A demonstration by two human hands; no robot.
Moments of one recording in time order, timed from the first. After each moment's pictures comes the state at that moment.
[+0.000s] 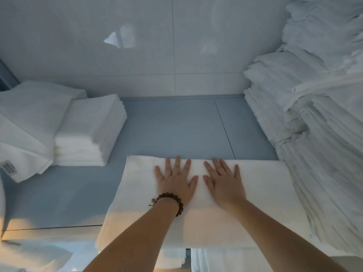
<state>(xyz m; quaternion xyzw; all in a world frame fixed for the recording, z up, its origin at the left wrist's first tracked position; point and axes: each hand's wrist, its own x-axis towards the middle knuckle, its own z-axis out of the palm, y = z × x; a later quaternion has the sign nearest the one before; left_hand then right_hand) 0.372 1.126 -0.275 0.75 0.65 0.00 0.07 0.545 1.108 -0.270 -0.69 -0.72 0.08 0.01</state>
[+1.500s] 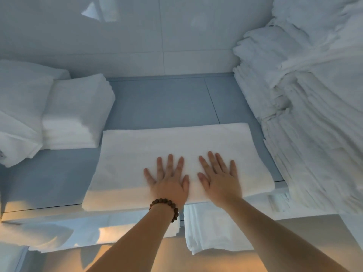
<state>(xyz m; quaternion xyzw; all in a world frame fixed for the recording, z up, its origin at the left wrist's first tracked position) 0.371 1.047 -0.267 0.74 0.66 -0.02 0.10 0.540 1.038 -0.270 -0.71 -0.70 0.07 -0.01</state>
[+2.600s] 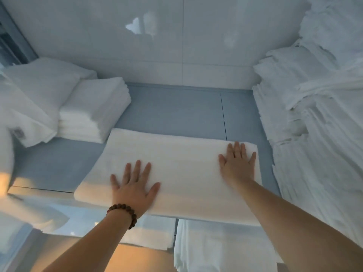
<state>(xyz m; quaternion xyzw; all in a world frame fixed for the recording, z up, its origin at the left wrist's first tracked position) 0.318 1.047 -0.270 0.66 0.75 -0.02 0.06 0.613 1.144 -0.260 -0.75 -0.66 0.06 -0.02</state>
